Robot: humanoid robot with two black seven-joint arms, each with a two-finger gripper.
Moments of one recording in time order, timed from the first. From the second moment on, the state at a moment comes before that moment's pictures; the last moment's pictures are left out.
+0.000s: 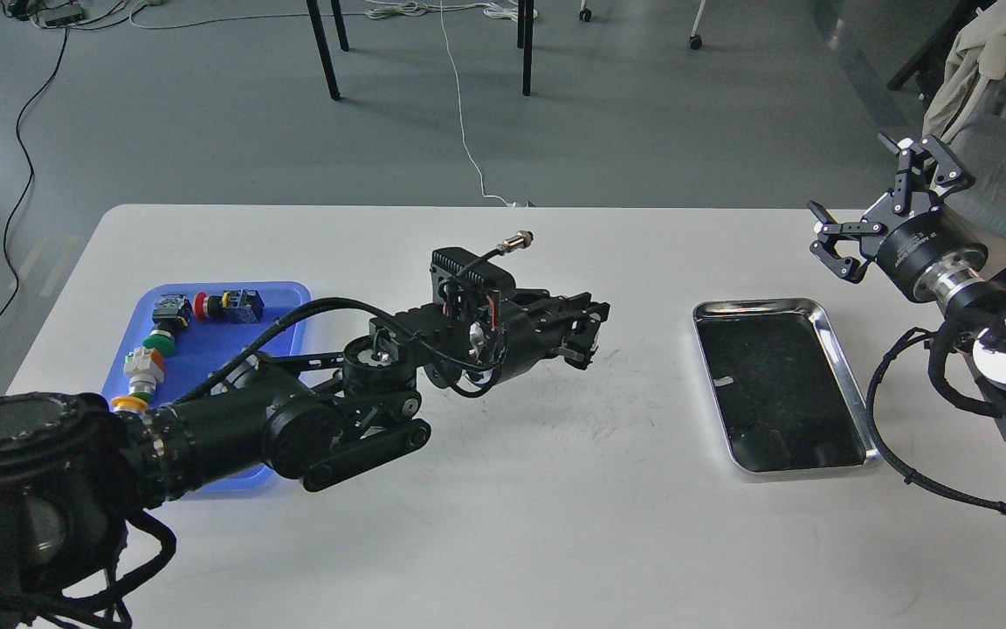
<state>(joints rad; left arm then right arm) -0.91 -0.02 -0.16 -0.86 1.68 0.08 -0.07 0.65 -0.56 0.74 0.84 0.05 0.29 0.13</state>
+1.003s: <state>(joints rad) -0.71 -0.04 -0.19 -0.84 1.75 0.17 -0.08 0.73 -0.63 0.63 0.95 -0.08 0.29 0.08</state>
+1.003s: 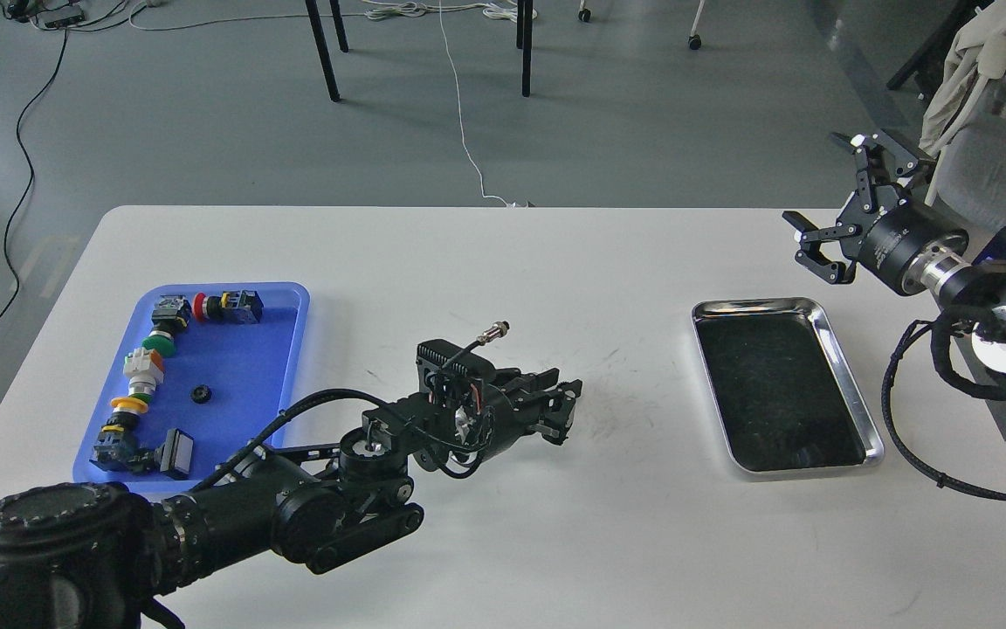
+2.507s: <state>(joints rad) -0.58 0.48 -0.90 -1.25 0.94 0.20 -0.07 1.49 -0.01 -0.67 0.95 -0.71 0.44 -0.08</state>
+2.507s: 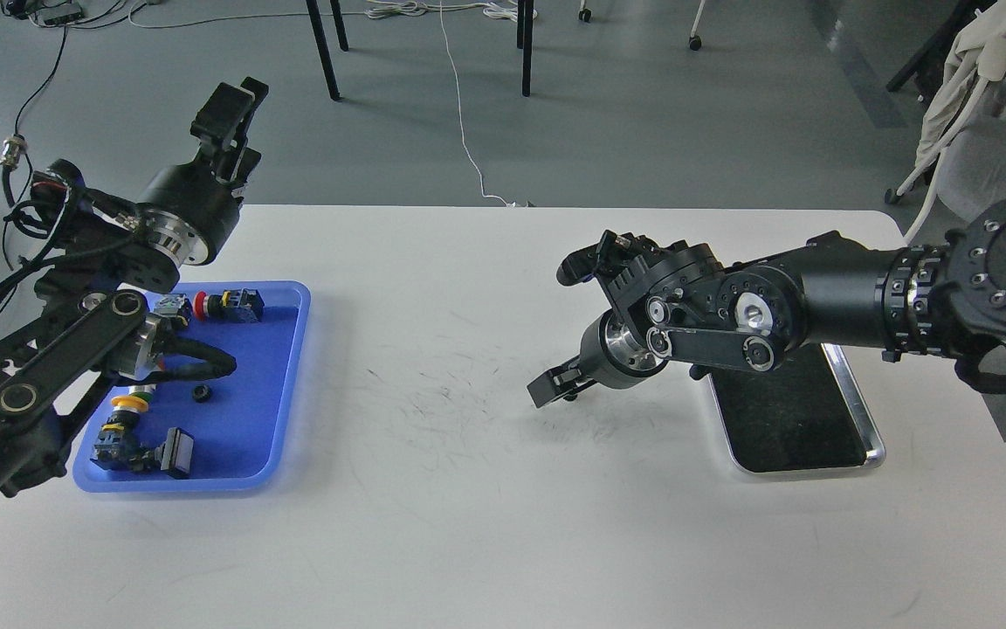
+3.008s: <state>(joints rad) -0.58 0.48 -0.91 -1.25 0.94 0.20 -0.08 1.45 0.00 -0.73 0.86 -0.70 0.47 -0.08</state>
